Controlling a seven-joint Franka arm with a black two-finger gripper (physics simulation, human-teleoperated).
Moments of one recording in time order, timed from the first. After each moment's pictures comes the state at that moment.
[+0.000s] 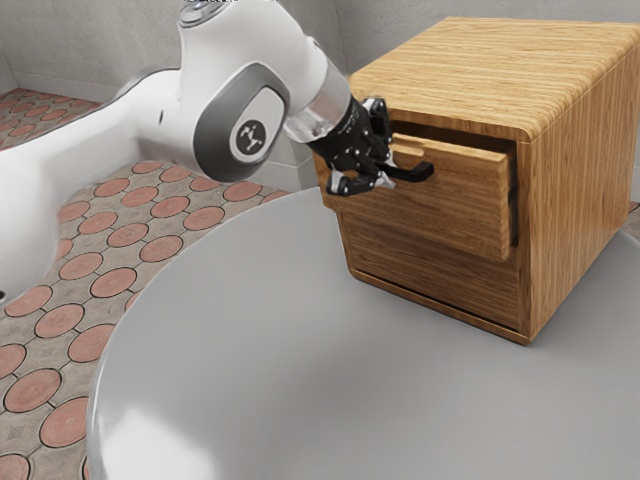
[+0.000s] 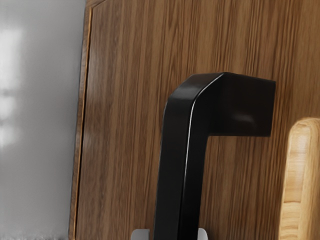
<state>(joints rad) -0.05 0.16 -0.05 -1.48 -0.01 2.21 -1.68</state>
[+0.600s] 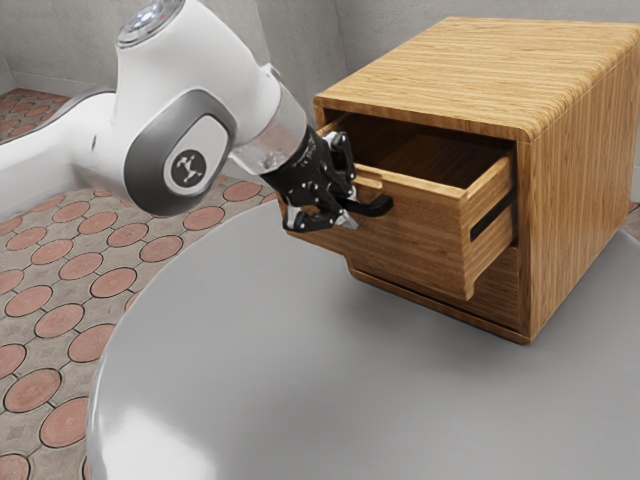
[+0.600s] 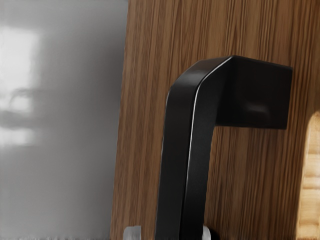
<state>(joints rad) -0.04 -0.08 -0.06 -1.75 -0.03 2.20 -1.68</state>
